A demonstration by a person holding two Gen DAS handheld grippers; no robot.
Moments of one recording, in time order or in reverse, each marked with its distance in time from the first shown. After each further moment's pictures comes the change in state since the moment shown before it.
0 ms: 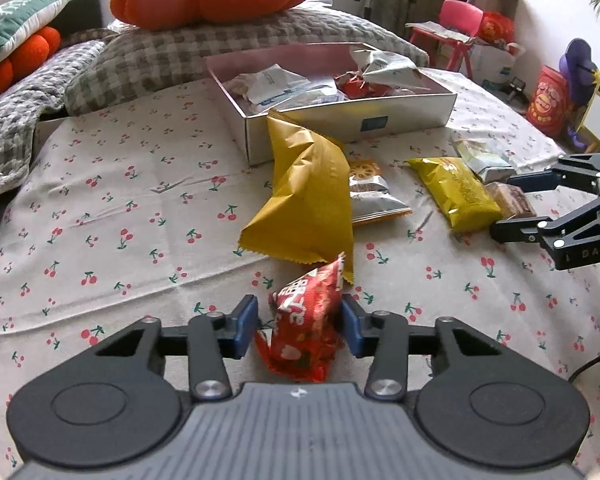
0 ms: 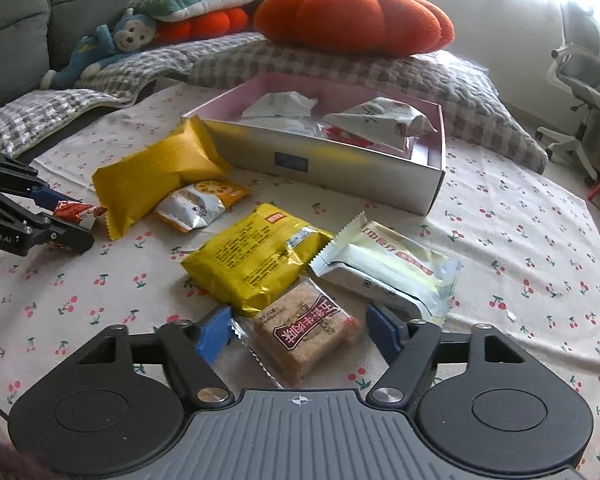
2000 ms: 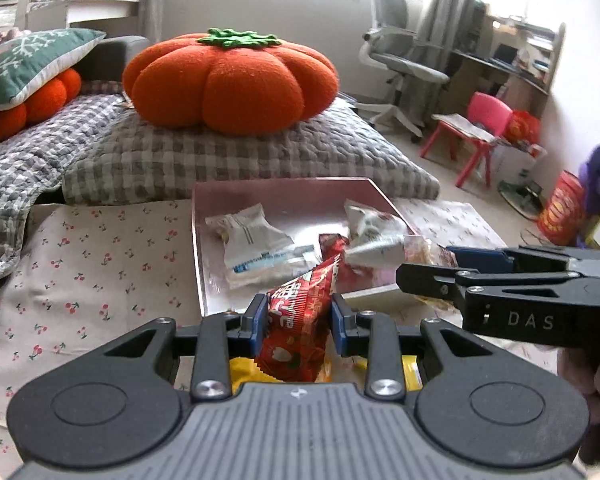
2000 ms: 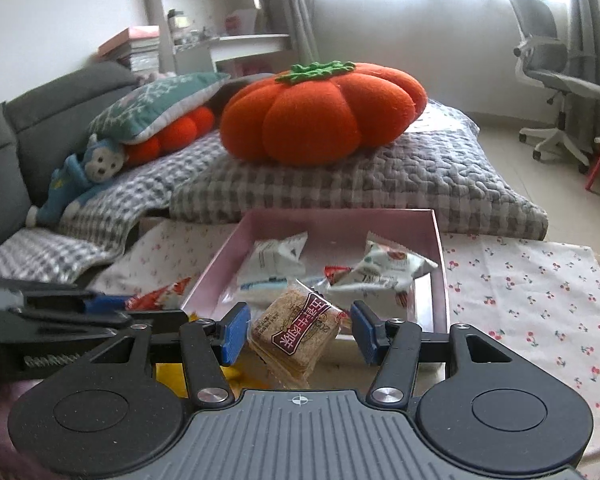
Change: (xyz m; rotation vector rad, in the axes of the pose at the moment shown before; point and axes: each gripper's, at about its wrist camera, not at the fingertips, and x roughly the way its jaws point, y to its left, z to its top) left arm -0.001 -0.031 0.111 -0.200 -0.201 0.033; right arm -0.004 -0.021 0.119 0.243 -0.170 0.029
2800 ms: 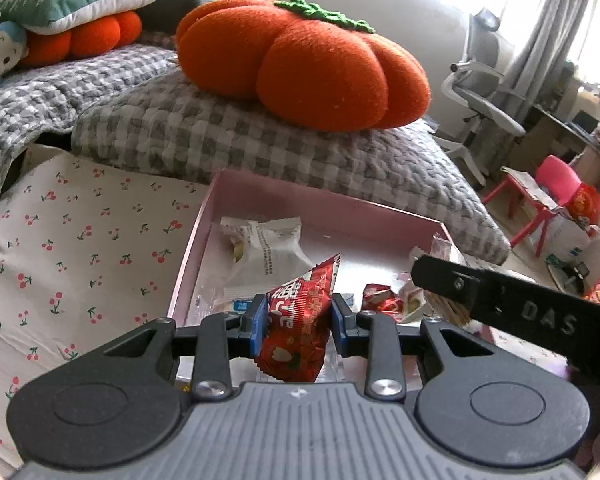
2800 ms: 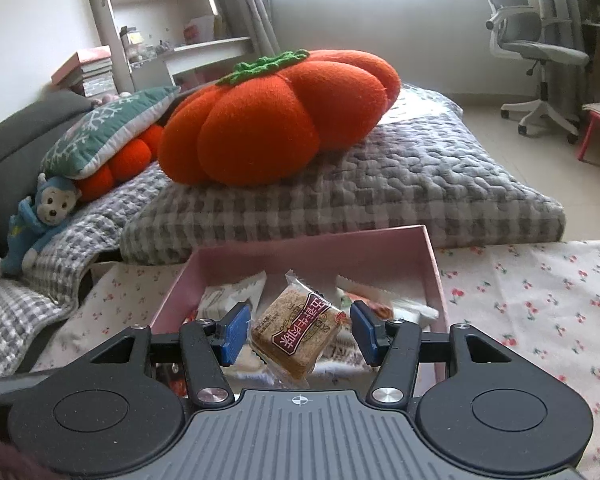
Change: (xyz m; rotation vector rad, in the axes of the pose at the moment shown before) left arm 0.075 0.011 0.014 -0.264 -0.024 0.108; right arm 0.081 -0.037 0.032 0.107 -0.005 -0.028
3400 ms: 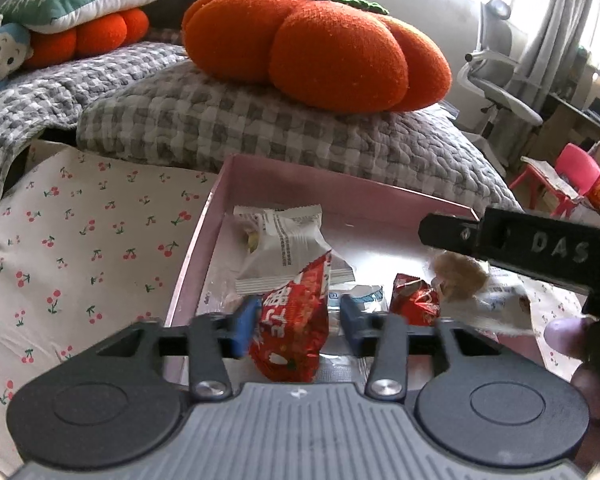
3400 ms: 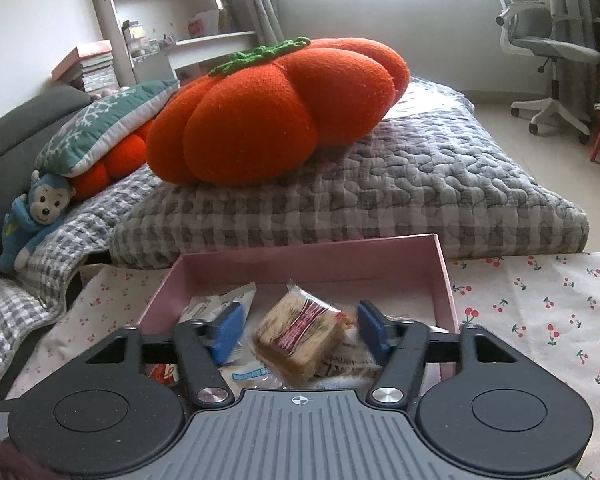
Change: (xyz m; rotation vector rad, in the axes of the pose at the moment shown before) left arm 0.017 0.001 -0.007 0.034 0.007 0.061; right arm 0.028 -0.013 0.009 0.005 0.015 0.030
